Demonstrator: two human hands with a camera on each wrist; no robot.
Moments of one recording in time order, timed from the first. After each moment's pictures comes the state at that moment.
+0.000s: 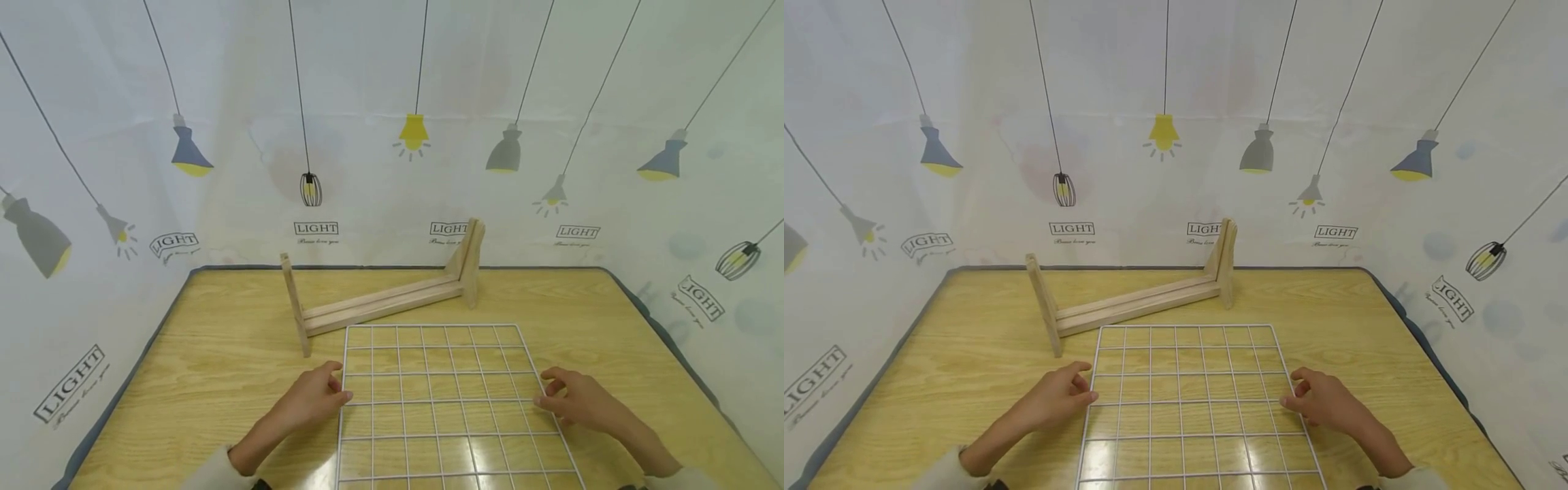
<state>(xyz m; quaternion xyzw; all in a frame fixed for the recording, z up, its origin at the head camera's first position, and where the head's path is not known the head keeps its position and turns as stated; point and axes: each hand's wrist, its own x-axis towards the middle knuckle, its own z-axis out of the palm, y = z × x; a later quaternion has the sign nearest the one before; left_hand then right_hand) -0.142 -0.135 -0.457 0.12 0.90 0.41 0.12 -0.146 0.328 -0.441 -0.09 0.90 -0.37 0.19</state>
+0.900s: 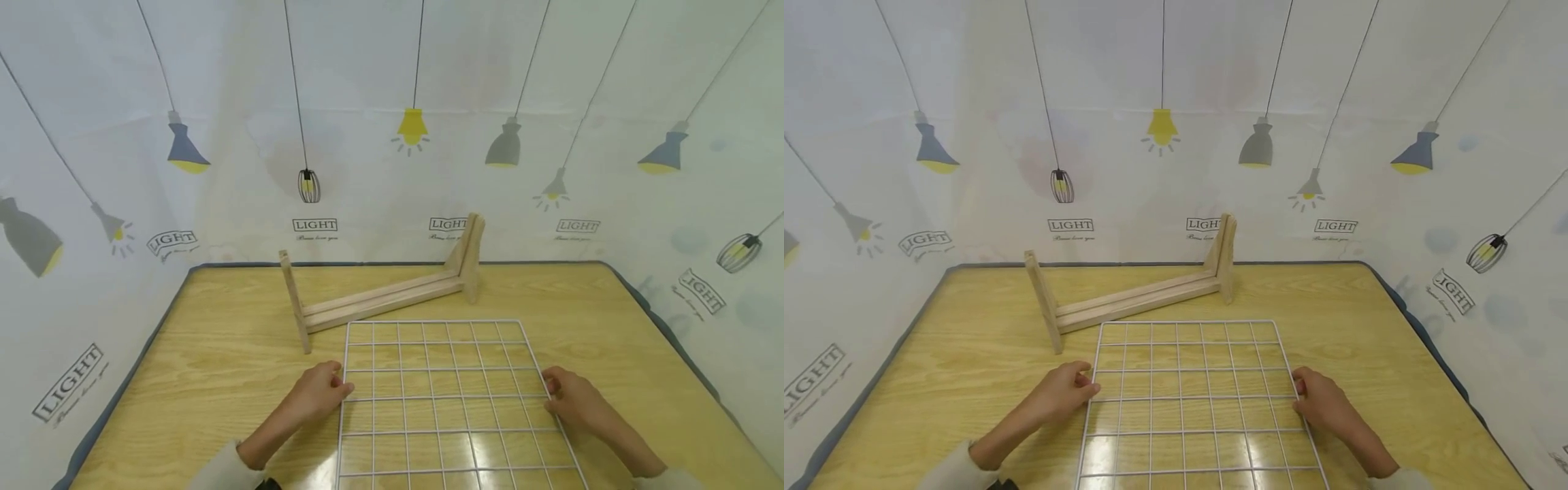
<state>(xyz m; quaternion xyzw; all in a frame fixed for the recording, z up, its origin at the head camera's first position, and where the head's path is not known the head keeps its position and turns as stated) -0.145 -0.124 -0.456 0.07 0.91 0.40 0.11 -0.145 0.318 -0.464 -0.07 0.96 -0.26 0.09</state>
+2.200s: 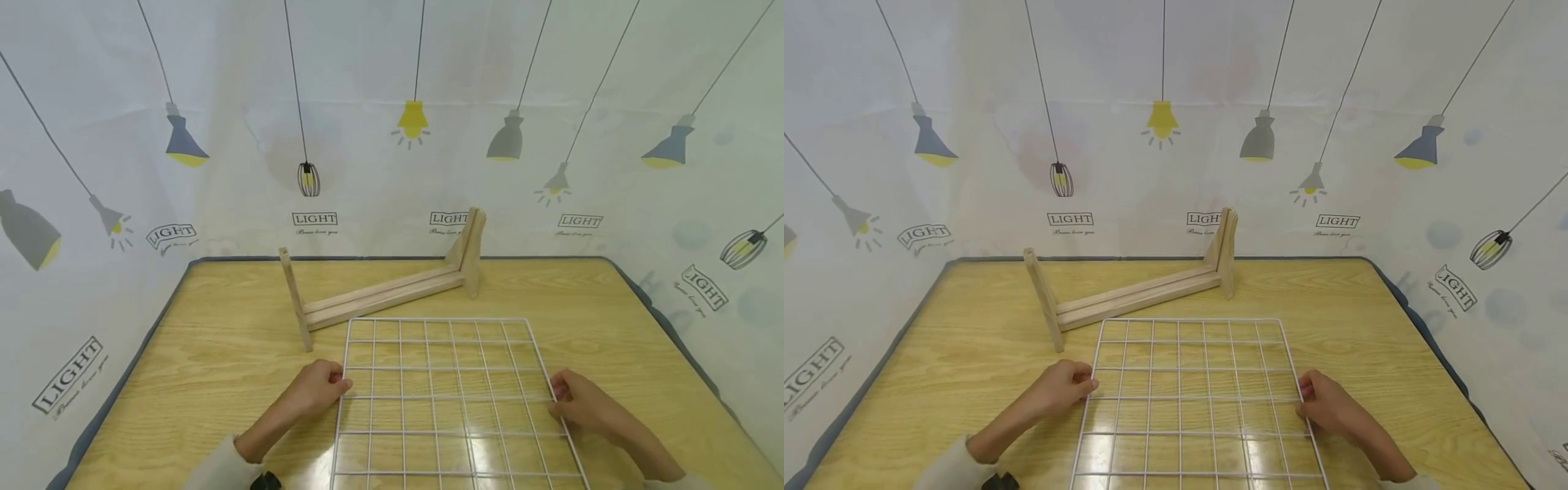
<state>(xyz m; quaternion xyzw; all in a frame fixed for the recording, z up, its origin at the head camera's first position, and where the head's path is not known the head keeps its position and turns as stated) -0.147 -0.125 -0.459 0.10 0.89 0.42 0.12 -0.133 0.329 -0.456 -0.02 0.90 -0.40 0.19</state>
